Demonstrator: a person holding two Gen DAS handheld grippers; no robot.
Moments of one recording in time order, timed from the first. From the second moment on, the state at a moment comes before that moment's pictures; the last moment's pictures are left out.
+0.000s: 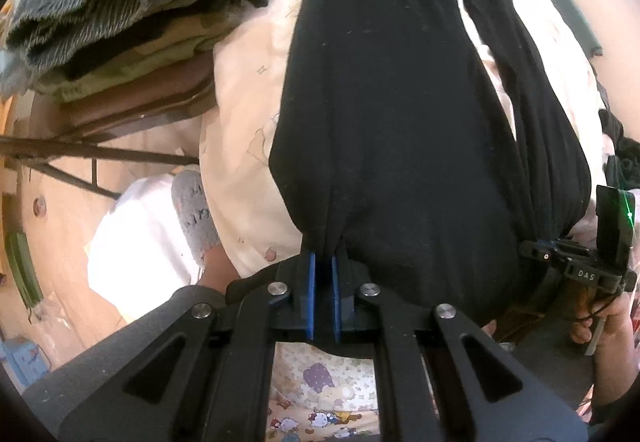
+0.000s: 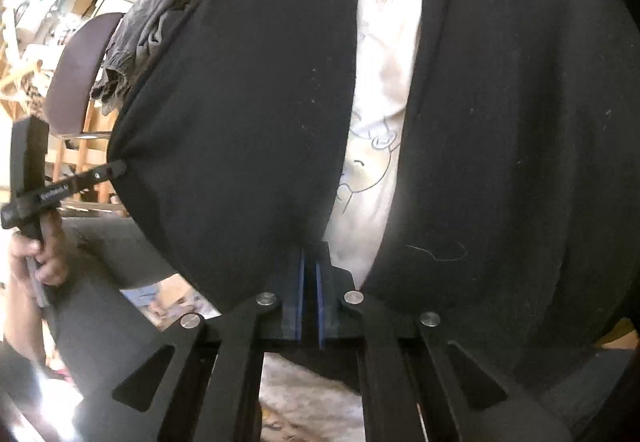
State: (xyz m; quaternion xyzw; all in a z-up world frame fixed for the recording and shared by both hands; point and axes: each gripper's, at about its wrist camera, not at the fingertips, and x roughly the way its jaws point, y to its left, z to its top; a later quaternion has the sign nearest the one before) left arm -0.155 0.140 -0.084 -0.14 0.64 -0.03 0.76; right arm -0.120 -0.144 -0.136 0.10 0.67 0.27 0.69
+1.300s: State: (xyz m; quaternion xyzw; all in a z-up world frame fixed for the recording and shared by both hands) left arm 0.288 0.166 -0.055 -0.08 0.53 0.02 0.84; right arm 0.292 -0.123 -0.082 0.09 0.51 0.16 0.84
